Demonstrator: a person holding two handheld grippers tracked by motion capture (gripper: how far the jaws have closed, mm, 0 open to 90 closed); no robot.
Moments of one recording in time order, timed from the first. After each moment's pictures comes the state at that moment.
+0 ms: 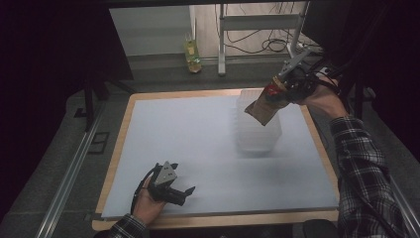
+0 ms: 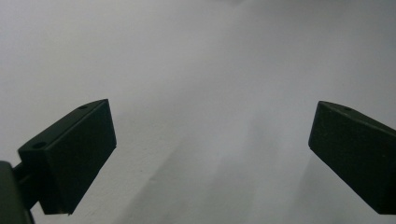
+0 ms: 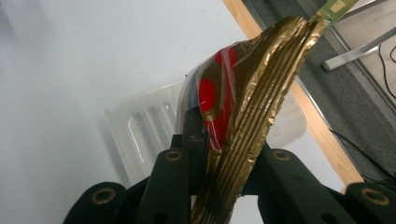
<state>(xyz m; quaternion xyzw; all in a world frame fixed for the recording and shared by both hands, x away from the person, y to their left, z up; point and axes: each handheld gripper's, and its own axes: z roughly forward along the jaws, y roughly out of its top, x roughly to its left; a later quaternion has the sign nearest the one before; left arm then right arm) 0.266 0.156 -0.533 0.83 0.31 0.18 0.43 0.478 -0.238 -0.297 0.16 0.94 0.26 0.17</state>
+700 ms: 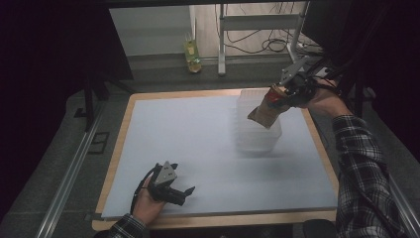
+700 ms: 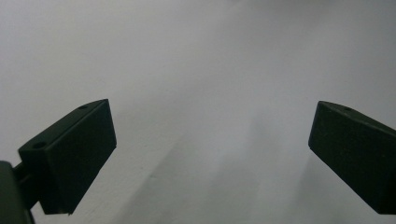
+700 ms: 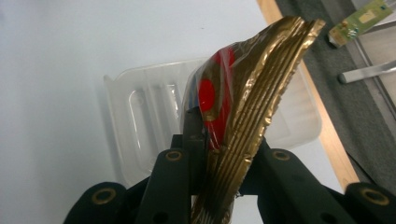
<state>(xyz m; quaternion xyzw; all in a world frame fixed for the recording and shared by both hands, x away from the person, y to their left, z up) 0.267 0.157 -0.534 0.83 0.31 0.18 0.43 0.489 -0.246 -0.319 0.08 0.96 0.24 0.15</state>
